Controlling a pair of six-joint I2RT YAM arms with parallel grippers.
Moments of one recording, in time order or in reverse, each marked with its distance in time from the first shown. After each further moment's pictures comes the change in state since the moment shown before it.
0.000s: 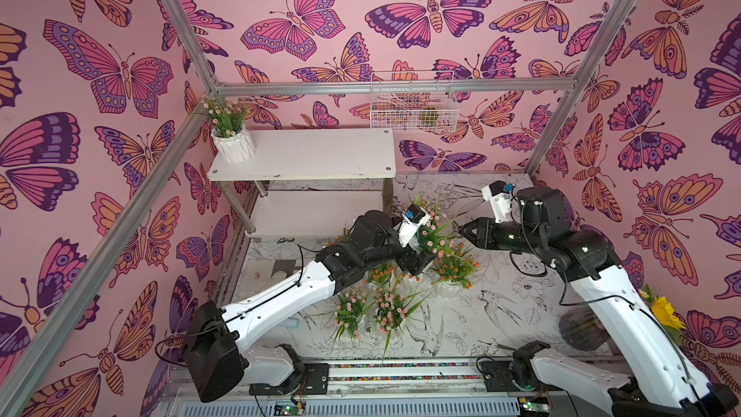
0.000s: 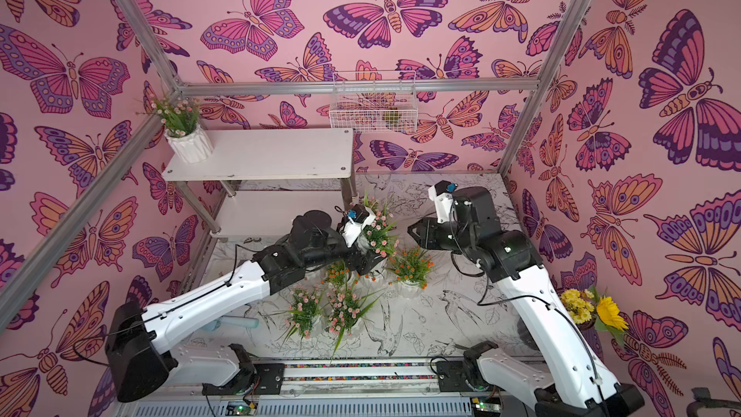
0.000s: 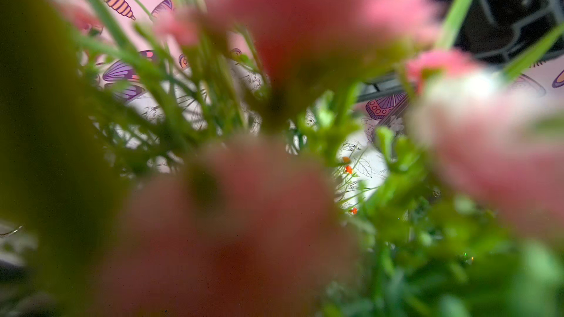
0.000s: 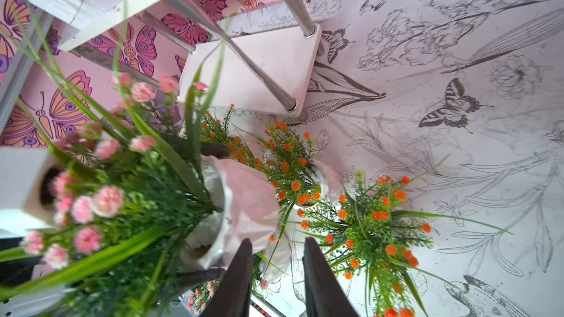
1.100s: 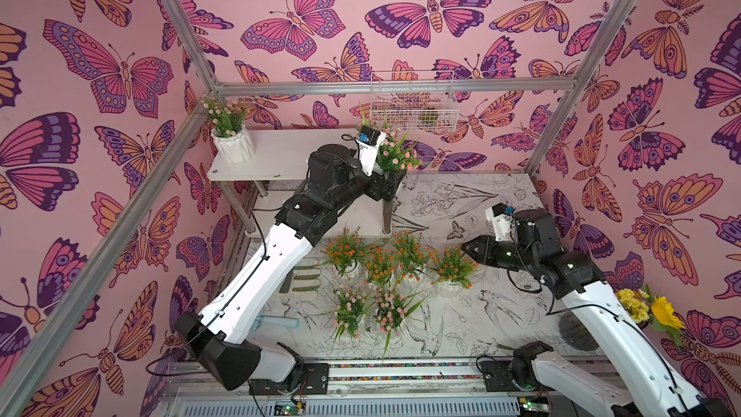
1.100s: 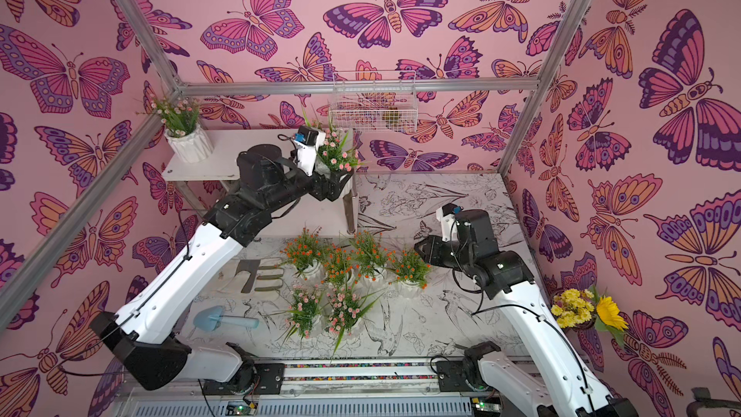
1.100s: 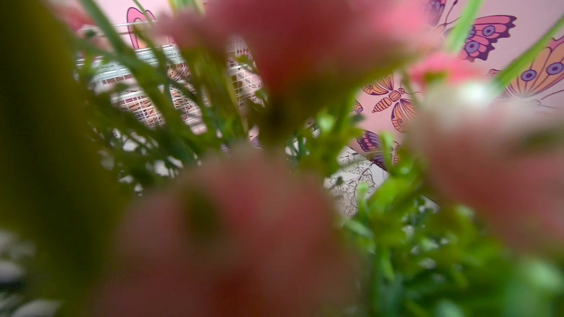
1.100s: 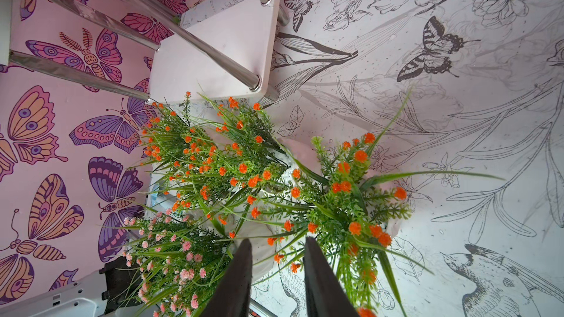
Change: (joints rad) left arm 0.295 0.119 0.537 -0.251 -0.105 0.003; right arm -0.050 -0.078 -0.277 0.127 -0.028 0.067
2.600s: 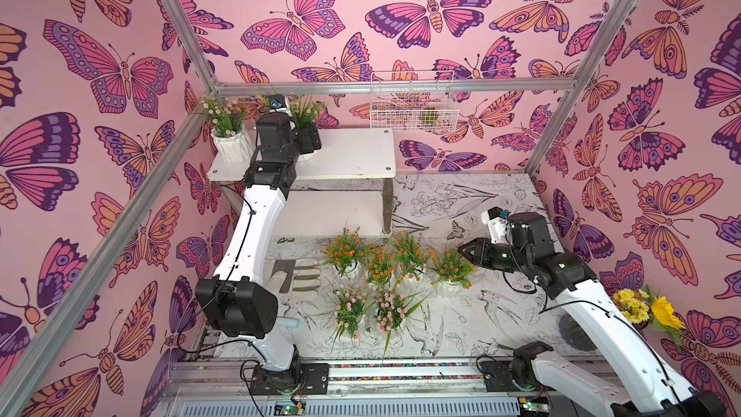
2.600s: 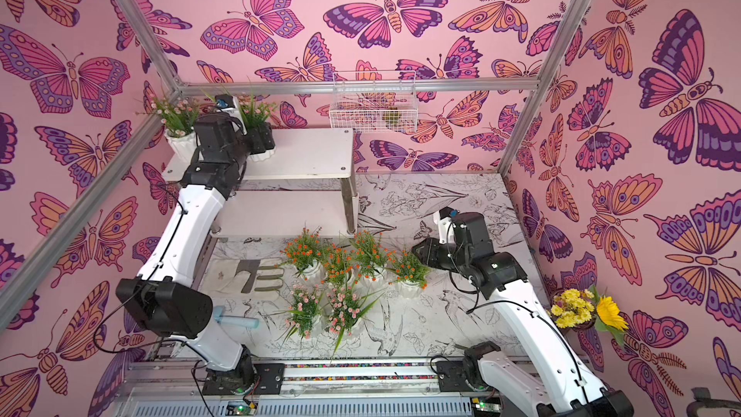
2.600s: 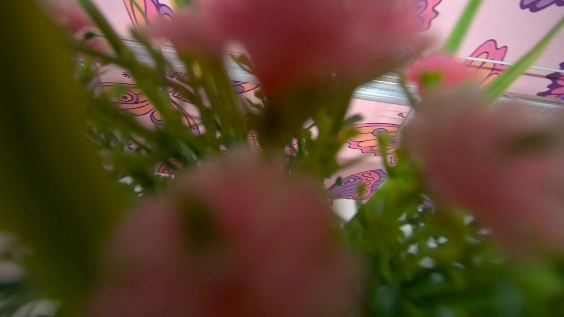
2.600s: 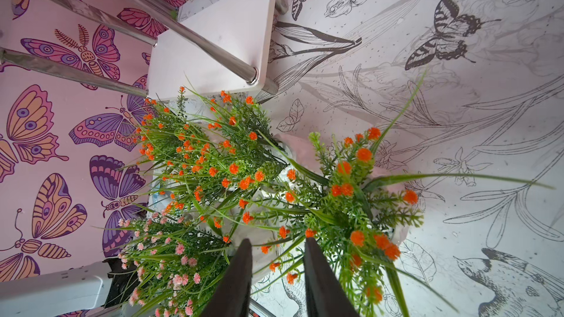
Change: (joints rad) left arm 0.469 0.229 0.201 0.003 -0.283 -0.149; right arm 0.000 0.013 -0.061 0.059 -0.026 0.015
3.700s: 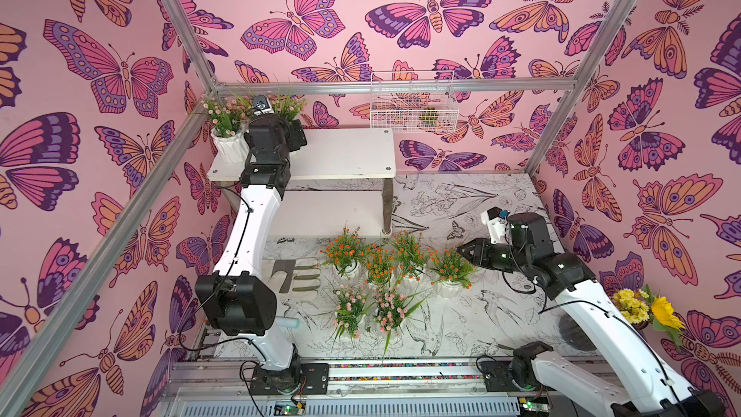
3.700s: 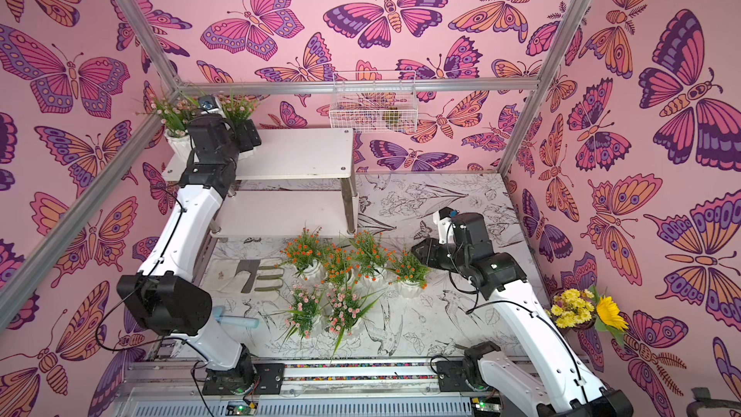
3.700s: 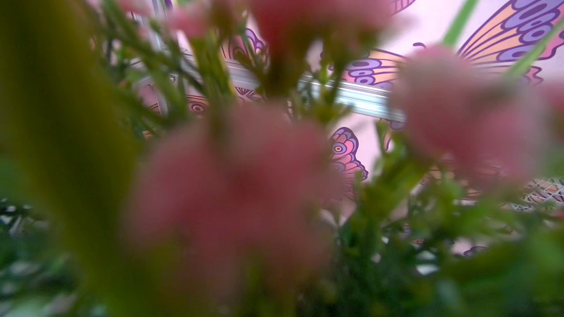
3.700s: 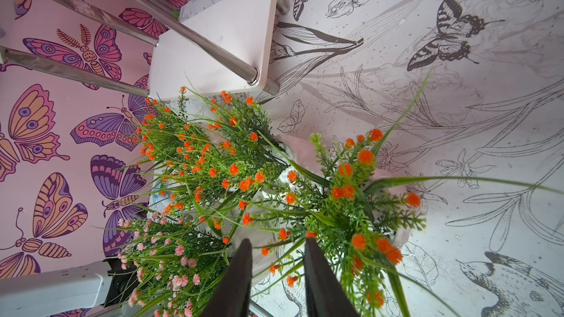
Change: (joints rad) left arm 0.045 0.015 -0.047 0.106 -0.148 0.007; right arm 0.000 -0.009 -0.014 0.014 -0.003 0.000
